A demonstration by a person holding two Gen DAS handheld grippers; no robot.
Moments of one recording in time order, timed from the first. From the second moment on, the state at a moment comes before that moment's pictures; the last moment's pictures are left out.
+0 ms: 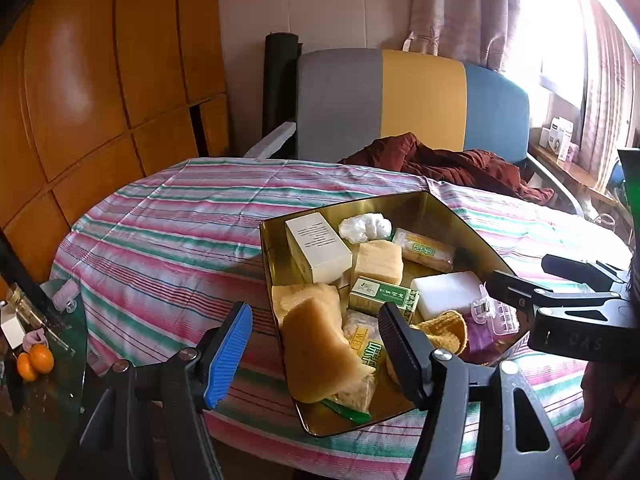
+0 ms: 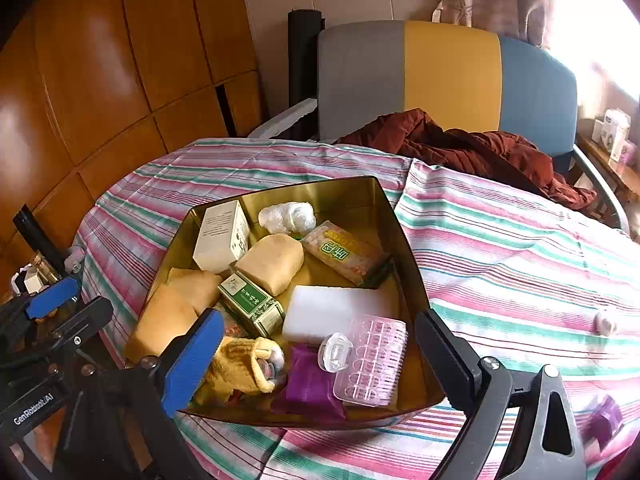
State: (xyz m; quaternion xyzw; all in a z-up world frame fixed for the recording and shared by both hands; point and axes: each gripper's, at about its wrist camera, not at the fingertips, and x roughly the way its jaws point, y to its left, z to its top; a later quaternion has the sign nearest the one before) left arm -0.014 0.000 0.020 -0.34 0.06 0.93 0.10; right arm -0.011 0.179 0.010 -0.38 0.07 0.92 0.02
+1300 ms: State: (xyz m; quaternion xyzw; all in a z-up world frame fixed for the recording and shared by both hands) left arm -0.007 0.049 0.028 -0.33 0.11 0.92 0.16; right arm 0.046 0.283 0.009 -0.38 0.09 0.91 0.14
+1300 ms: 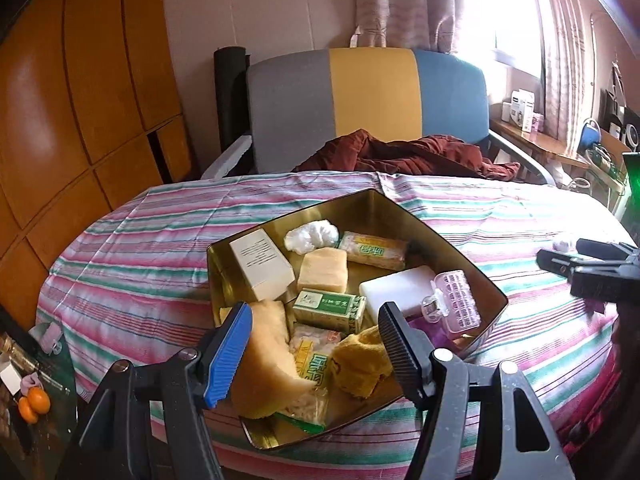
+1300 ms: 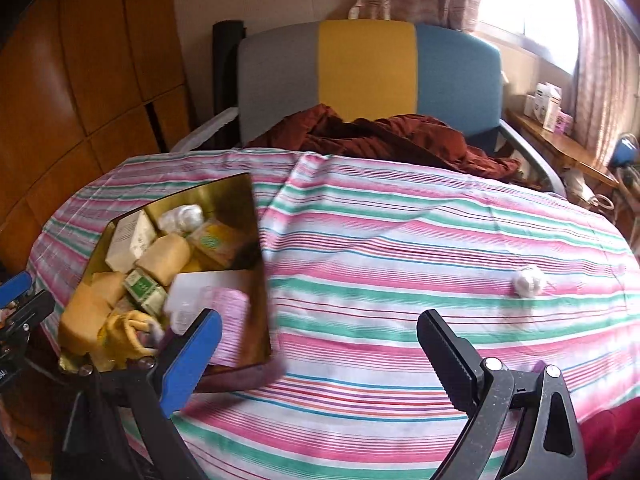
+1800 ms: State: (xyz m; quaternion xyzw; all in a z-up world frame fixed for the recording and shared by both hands) left arm -0.012 0.079 0.028 -0.33 0.11 0.91 0.22; right arm 0.118 0.419 0.019 -0.38 0.17 0.87 0.28
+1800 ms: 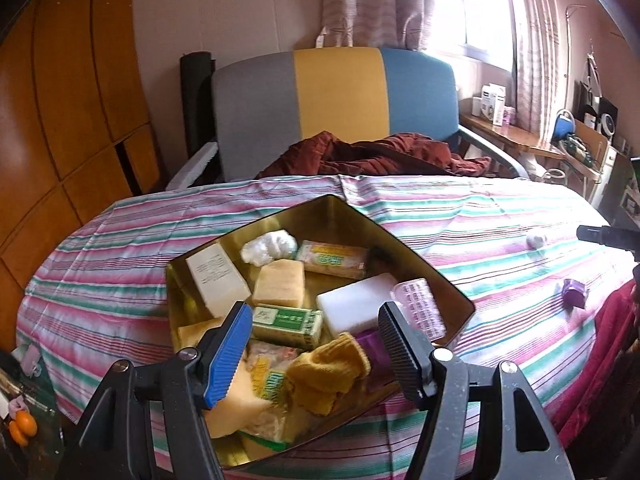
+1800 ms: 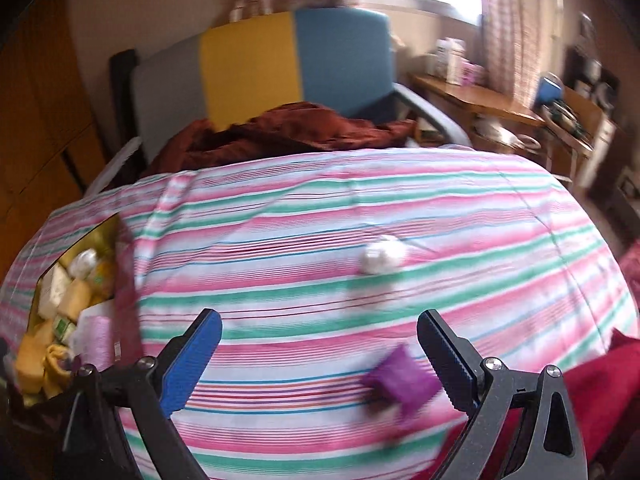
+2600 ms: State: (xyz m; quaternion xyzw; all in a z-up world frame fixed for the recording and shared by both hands) left arm 0.009 0.185 0.025 -0.33 0.17 0.86 0.34; right arm 0.098 0.454 -0.054 -0.63 0.03 0.76 0.15
